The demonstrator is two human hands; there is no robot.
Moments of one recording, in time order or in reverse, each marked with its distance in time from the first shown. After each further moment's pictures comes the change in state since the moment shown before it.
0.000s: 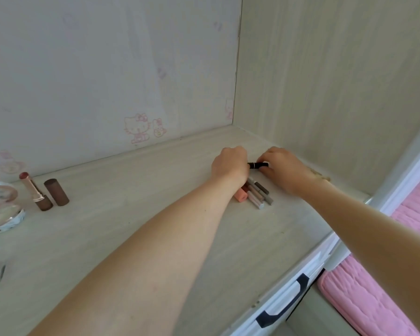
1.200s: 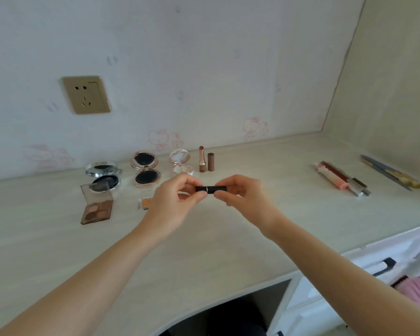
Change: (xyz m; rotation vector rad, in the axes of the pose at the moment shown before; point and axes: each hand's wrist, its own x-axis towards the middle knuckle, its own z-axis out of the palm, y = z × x) left_hand -0.317 -0.225 -0.209 -0.607 0.293 -0.195; right_hand -0.125 -0.360 0.006 1.170 -0.149 -0.088
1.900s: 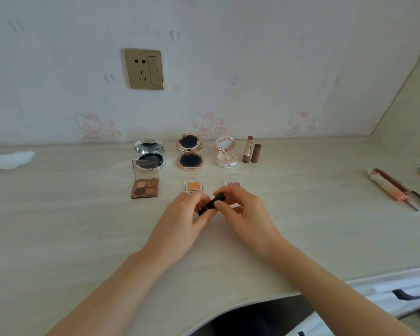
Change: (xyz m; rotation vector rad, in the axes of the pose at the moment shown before) left_hand -0.054 -0.063 -0.053 0.341 0.071 0.099; right_hand -0.015 -0.003 0.103 -0.155 -0.118 -0.117
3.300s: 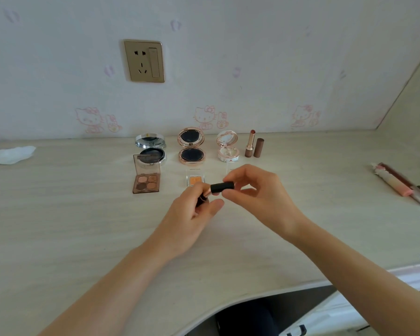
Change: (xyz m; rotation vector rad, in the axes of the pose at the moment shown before) left_hand -0.001 0.013 -0.007 -0.281 -0.123 -0.020; right_hand 0.003 -0.033 -0.033 0.042 -0.054 -0.018
